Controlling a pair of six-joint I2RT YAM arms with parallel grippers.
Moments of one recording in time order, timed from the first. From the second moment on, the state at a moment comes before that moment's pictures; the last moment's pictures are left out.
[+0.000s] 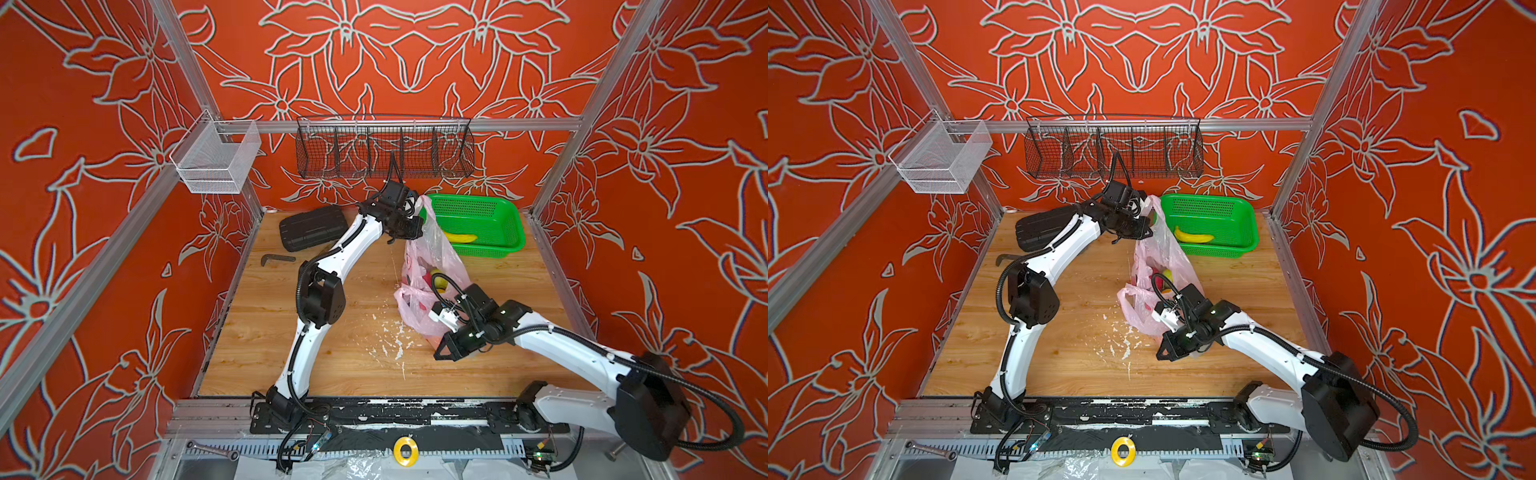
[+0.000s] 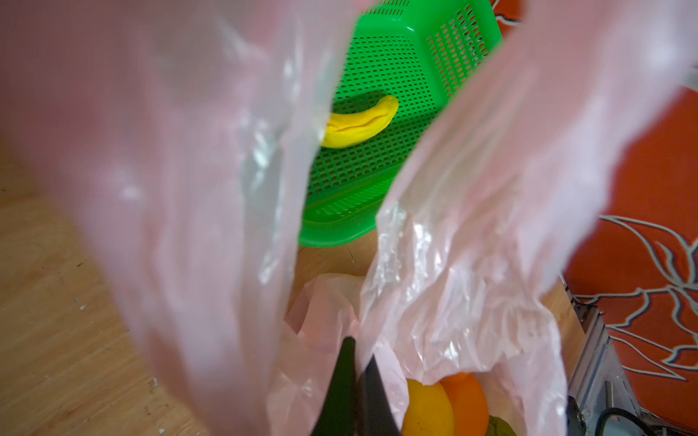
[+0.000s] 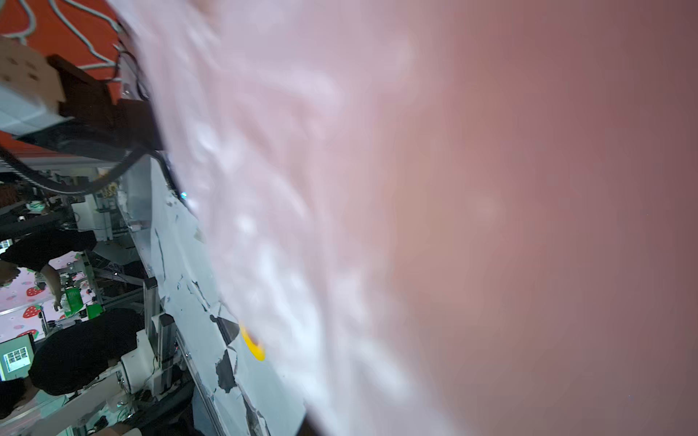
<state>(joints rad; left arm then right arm) -0.46 2.32 2.36 -0.89 0.42 -0.27 0.65 1.21 0.72 -0.73 -0.63 0.28</state>
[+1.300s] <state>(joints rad) -0.69 1.77 1.69 -0.96 0.47 -0.43 0.39 1.45 1.30 -0.78 -0.07 0.38</state>
